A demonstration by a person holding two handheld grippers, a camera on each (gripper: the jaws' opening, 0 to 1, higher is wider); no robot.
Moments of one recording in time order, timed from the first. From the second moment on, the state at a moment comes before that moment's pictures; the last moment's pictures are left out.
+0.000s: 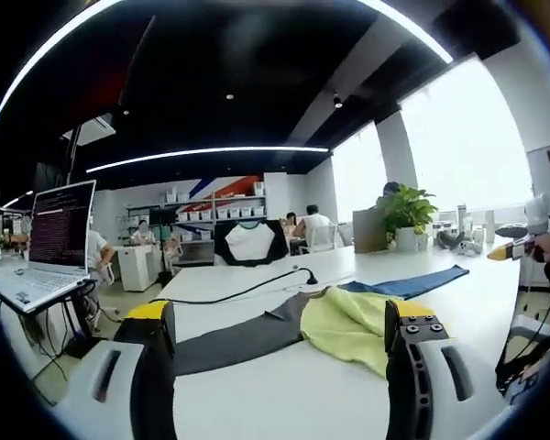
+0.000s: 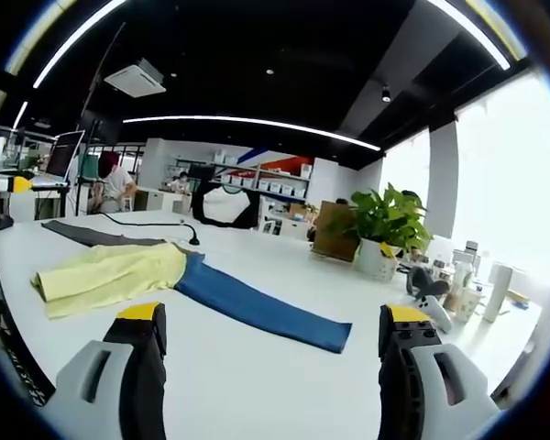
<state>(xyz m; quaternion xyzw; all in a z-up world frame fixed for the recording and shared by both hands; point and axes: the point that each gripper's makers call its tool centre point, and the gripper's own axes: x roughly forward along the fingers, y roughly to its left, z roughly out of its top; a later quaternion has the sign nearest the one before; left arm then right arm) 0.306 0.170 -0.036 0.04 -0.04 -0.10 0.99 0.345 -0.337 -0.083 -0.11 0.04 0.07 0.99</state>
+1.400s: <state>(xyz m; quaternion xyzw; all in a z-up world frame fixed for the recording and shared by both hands) 0.295 0.031 -0.154 0.11 0.11 -0.33 0.93 0.317 -0.136 -0.138 -0.10 0.11 0.38 0.91</state>
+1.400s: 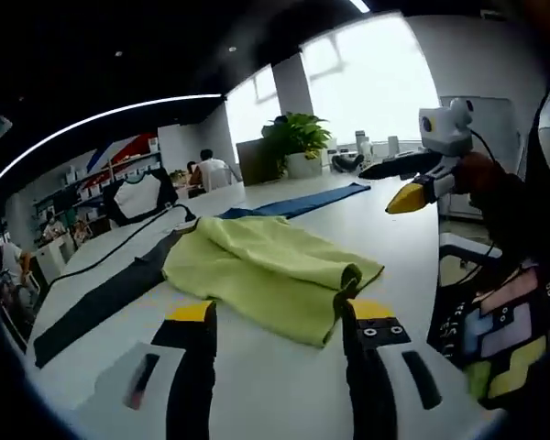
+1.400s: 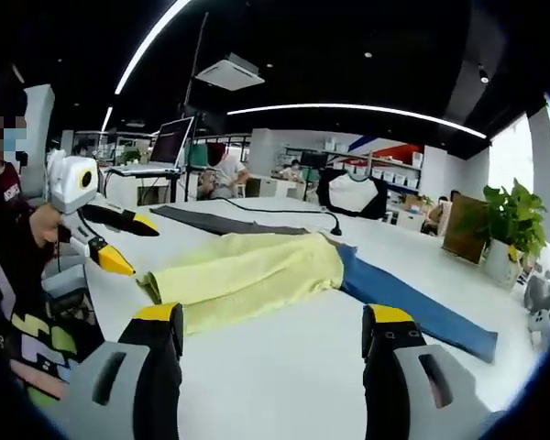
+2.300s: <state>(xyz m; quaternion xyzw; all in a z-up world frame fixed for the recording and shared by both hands) 0.301 0.017 -0.183 0.07 0.19 -0.36 0.91 0.308 -0.080 -0.195 -0.17 0.21 0.46 0.85</state>
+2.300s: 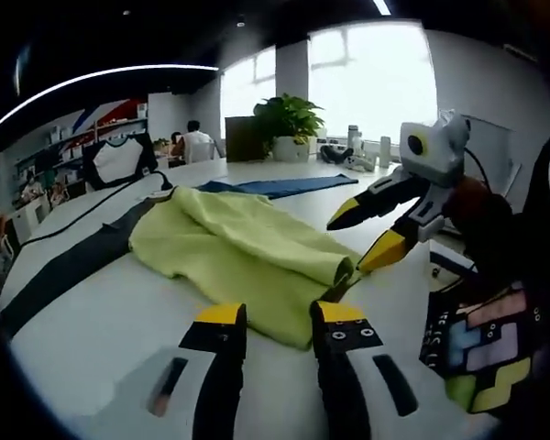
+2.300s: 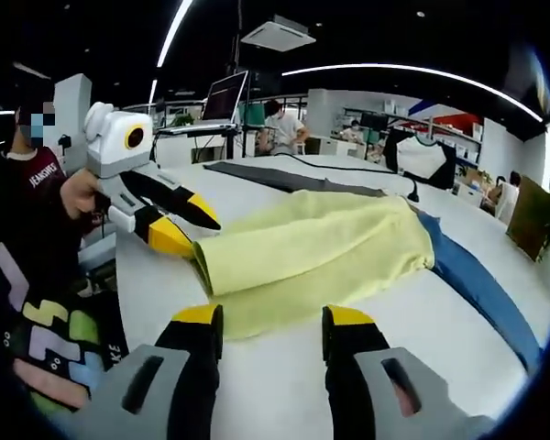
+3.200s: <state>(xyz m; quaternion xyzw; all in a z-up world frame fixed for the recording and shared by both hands) 0.313 0.033 -0.187 0.08 0.18 -0.30 0.93 0.325 -0.087 -0.193 -0.11 0.19 0.43 0.88</state>
